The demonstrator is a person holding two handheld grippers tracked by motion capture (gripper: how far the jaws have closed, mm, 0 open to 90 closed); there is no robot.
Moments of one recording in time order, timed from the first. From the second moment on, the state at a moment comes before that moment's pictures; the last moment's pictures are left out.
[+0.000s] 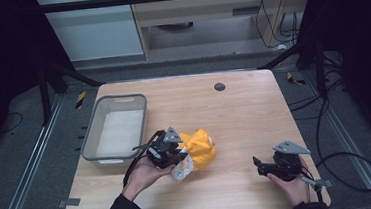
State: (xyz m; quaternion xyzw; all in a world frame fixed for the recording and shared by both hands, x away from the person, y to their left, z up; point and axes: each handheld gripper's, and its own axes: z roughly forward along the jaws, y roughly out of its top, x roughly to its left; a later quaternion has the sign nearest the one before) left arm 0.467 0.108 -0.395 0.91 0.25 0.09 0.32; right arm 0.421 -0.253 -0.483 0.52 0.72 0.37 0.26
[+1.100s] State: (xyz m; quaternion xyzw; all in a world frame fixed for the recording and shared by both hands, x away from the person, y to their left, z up) left arm 0.463 0.092 -0.431 0.92 0.24 0.08 0.30; right arm 0.420 -0.253 -0.484 0.52 0.73 0.37 0.26
